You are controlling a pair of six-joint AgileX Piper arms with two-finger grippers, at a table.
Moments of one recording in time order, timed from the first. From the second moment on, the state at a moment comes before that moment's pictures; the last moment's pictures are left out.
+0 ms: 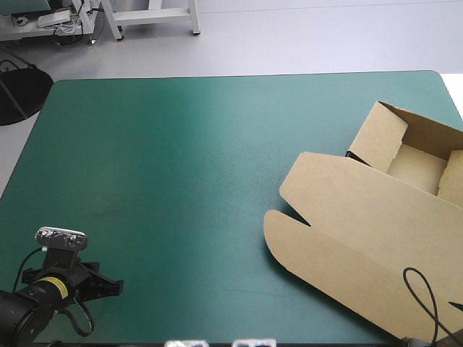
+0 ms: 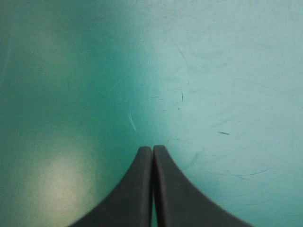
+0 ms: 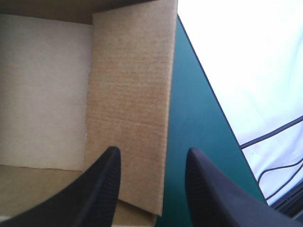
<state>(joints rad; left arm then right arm) -0.36 0.56 -0.55 0.16 1.01 -0.24 -0.55 1.60 -1.63 -0.03 1.24 -0.09</state>
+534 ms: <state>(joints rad) -0.36 0.56 -0.55 0.19 1.01 -0.18 -0.35 1.02 -1.40 0.24 1.25 -0.17</state>
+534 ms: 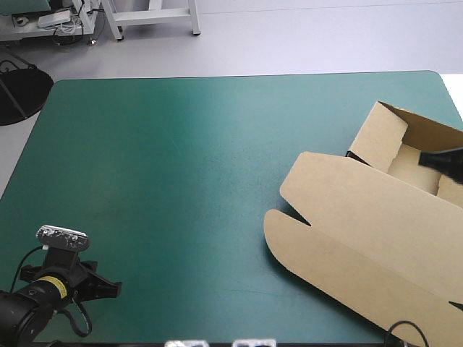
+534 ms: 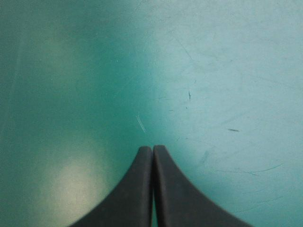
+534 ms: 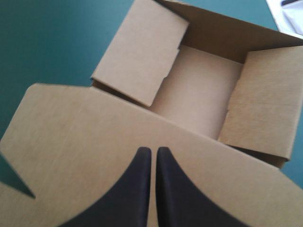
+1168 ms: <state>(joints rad) -0.36 0.42 -0.47 0.07 0.90 -0.12 -0.23 0.53 -0.69 0.27 1.13 -0.26</state>
